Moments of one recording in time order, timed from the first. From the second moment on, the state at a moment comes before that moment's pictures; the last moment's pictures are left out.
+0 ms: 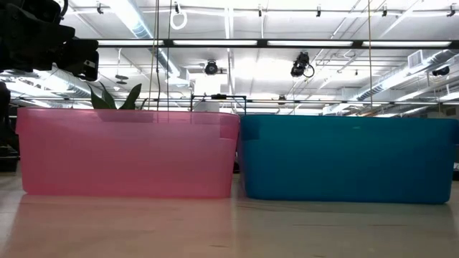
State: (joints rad) left arm -0.31 0.02 0.02 0.05 -0.06 0.03; right arm 1.00 1.37 0.67 -0.18 -0.03 1.29
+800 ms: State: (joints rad) left arm -0.31 0.02 0.02 0.05 -0.06 0.03; right arm 0.88 1.44 0.66 -0.01 -0.31 1.10
